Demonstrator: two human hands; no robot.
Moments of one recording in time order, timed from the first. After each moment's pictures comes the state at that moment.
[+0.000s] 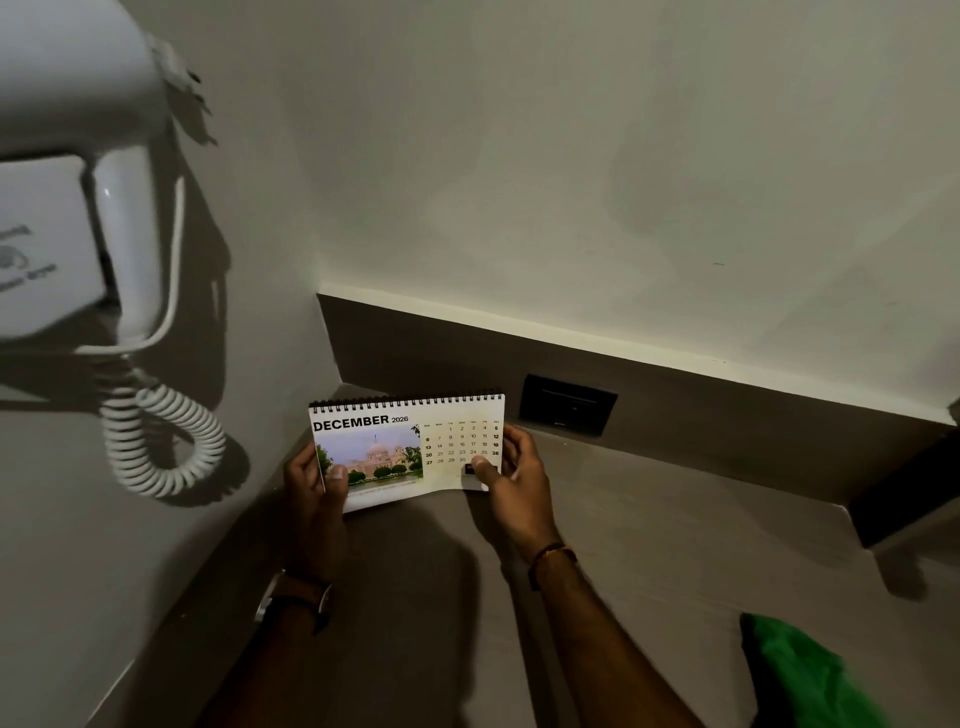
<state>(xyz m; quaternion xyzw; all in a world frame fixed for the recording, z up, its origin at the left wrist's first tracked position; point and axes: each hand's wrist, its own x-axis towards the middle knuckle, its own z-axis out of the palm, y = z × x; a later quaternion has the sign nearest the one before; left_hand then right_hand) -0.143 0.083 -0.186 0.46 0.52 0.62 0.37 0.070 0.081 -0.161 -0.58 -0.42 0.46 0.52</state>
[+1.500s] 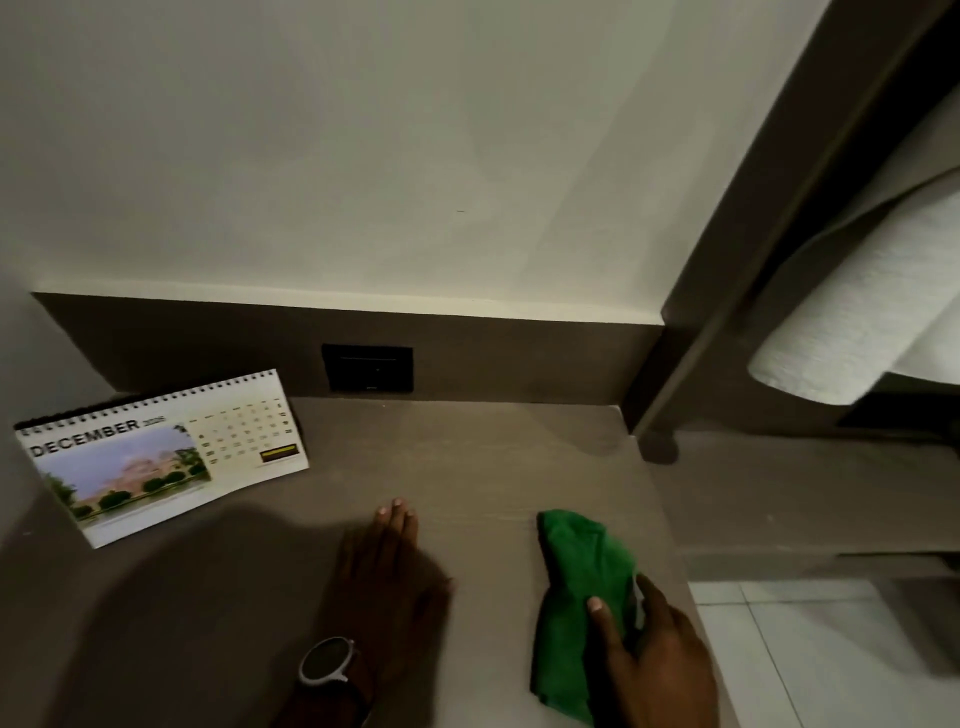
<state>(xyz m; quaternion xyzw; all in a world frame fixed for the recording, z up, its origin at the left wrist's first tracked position) 0.056 -0.034 -0.255 0.89 0.45 0.07 0.08 0.281 -0.211 -0.177 -0.94 -0.24 0.14 0.21</state>
